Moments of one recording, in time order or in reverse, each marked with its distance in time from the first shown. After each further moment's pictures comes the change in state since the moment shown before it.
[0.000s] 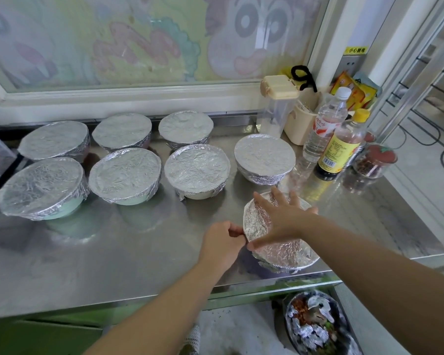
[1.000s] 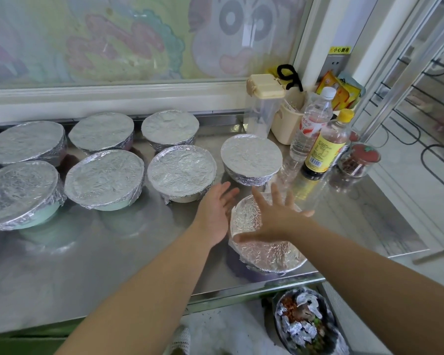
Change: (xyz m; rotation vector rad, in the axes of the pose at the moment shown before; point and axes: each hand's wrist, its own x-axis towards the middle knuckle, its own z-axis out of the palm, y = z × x) left_hand 0.067 0.040 0.007 -1.021 -0.199 -0.248; right_hand 0.001 0.000 0.000 0.133 0.043 0.113
